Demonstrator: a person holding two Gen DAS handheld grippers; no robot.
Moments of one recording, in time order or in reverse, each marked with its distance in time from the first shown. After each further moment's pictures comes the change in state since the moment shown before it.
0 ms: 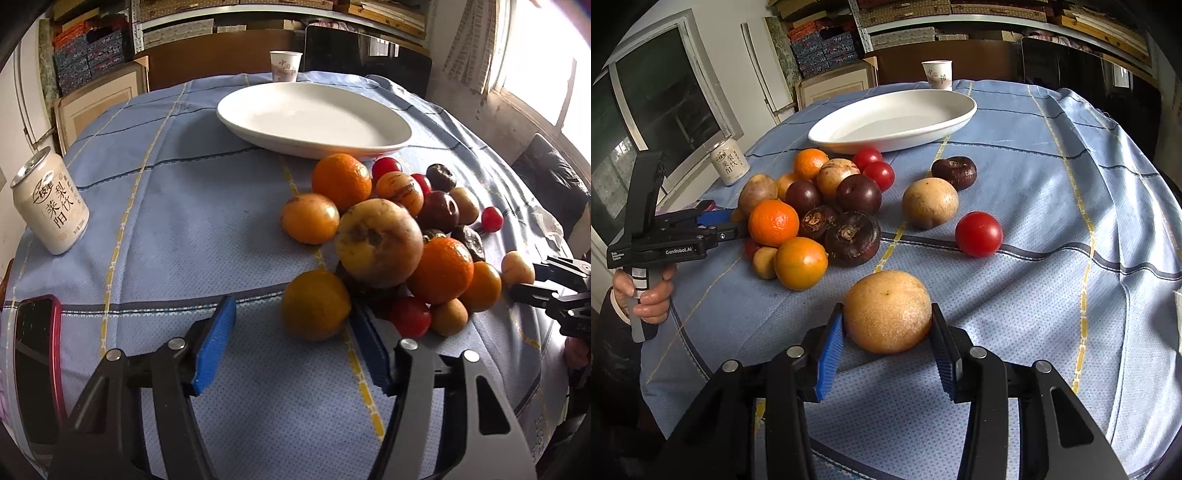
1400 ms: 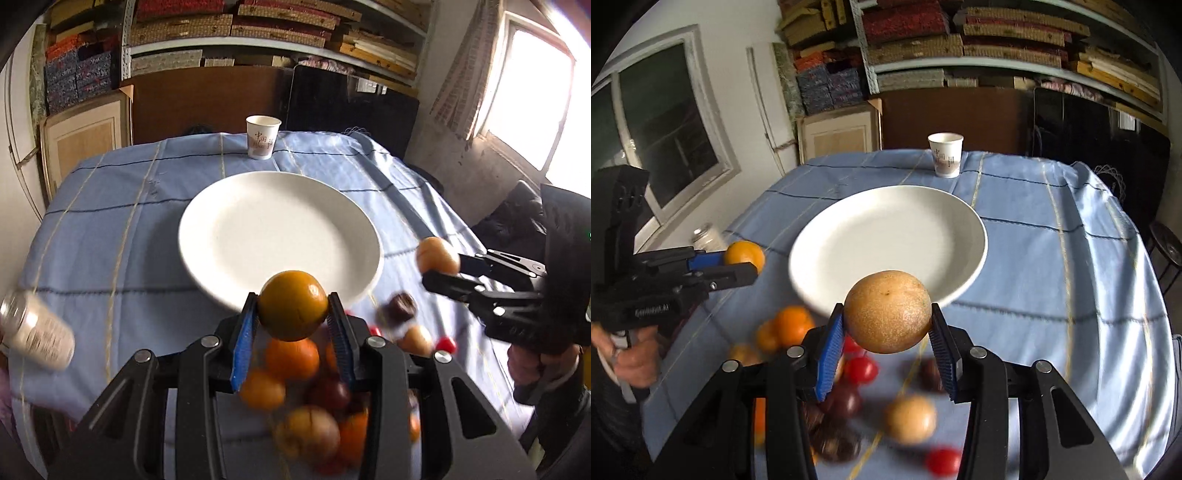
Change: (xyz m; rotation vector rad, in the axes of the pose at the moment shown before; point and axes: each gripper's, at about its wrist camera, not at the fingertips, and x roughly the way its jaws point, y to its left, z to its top) left arm -0.016 -0.017 0.140 -0.042 -0.104 -0.094; right arm 0.020 -0.010 0.166 -0.054 -0.119 -0.018
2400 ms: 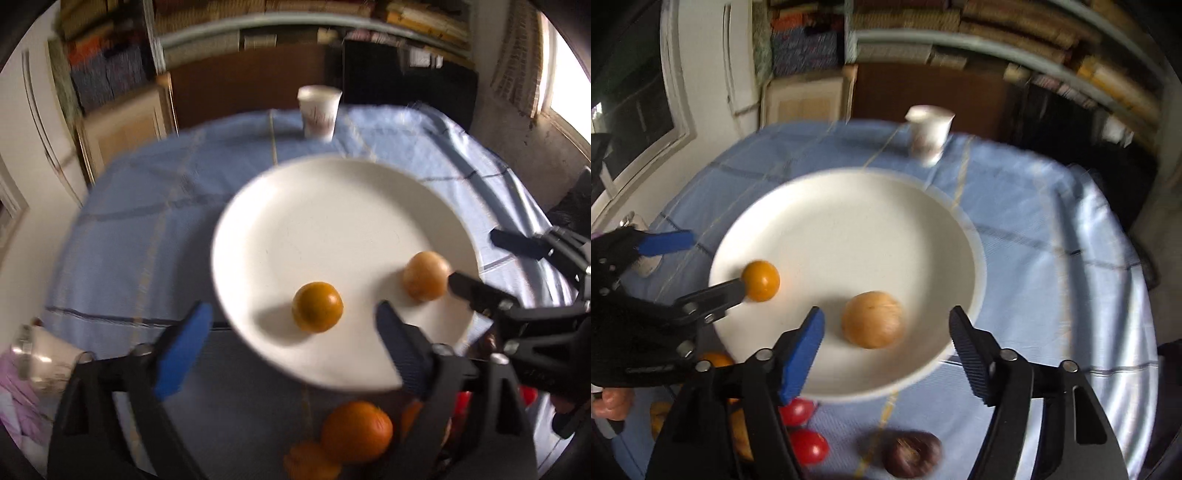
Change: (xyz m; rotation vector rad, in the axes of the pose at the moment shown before) left arm 0.061 0.015 0.019 0.029 0.045 0.283; right arm 0.061 0.009 0.031 -0.075 0.045 -0.230
